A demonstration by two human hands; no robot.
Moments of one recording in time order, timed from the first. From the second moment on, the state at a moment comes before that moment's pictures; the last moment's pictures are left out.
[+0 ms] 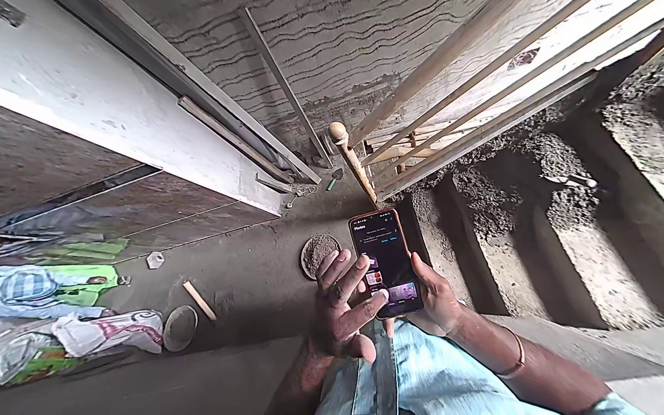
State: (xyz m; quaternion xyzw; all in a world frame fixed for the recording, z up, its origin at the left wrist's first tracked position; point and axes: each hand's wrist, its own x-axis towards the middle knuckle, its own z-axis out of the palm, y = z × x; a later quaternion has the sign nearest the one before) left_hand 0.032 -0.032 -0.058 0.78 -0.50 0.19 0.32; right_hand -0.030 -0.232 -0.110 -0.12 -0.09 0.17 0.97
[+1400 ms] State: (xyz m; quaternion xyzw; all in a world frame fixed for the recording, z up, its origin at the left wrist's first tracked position) left_hand 0.035 -0.030 -0.051 0.79 -0.46 0.22 0.35; right_hand -0.031 -0.231 -0.115 -0.11 -0.11 0.18 0.97
